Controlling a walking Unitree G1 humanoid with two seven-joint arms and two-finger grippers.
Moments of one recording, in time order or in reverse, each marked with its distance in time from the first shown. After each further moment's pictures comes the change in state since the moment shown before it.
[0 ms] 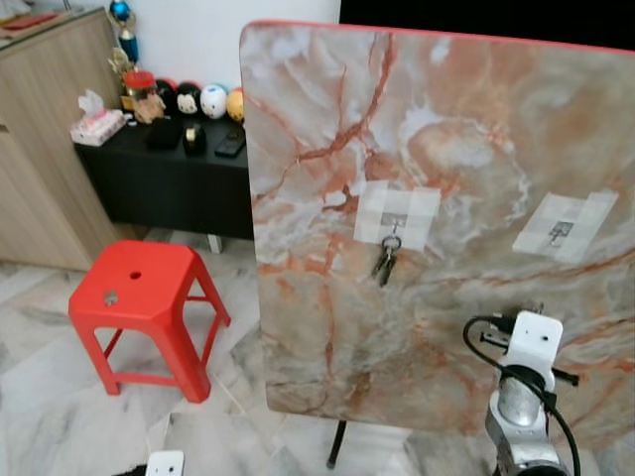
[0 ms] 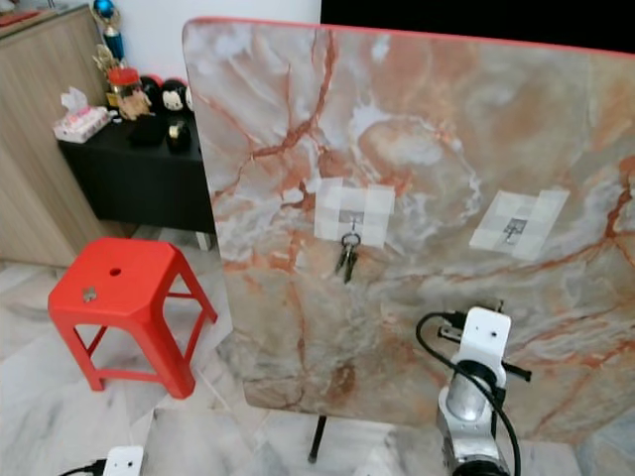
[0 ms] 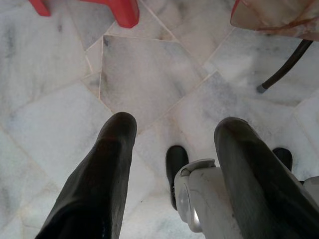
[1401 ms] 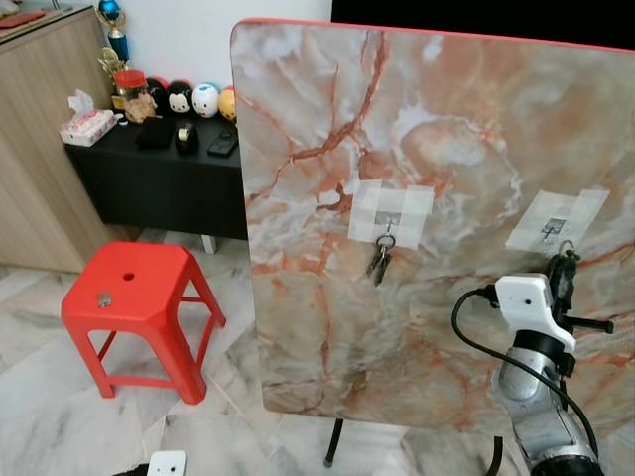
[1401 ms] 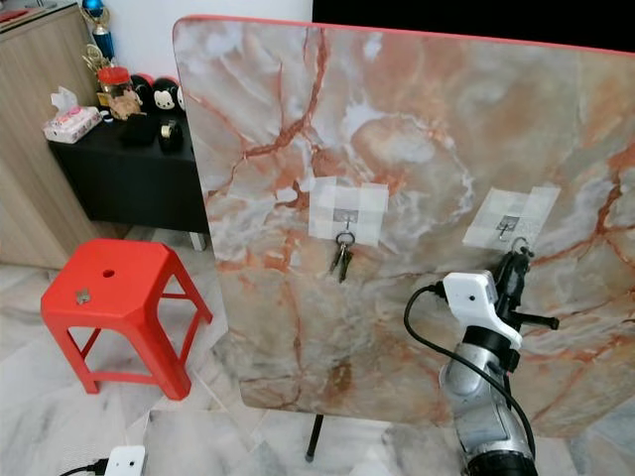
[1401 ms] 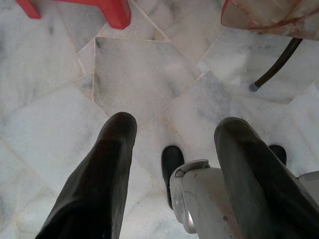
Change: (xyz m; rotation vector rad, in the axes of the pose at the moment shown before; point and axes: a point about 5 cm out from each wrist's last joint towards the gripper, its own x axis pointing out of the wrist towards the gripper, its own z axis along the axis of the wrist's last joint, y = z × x) left arm 0.000 -0.001 0.000 0.002 0.000 -0.020; right arm 0.014 -0.005 0.052 -0.380 -0.263 -0.106
